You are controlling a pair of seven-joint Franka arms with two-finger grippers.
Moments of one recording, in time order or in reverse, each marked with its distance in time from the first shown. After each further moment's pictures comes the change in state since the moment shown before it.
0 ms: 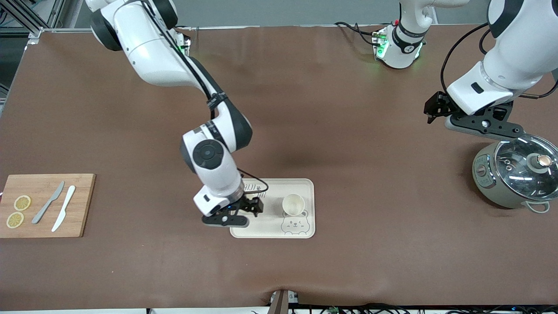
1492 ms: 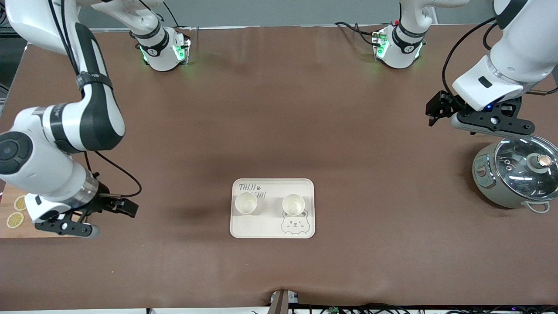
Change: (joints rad) left arm -0.003 0.011 -0.003 0.054 -0.009 0.021 -0.024; right arm -0.365 -0.377 -0.004 -0.229 0.000 -0.262 -0.336
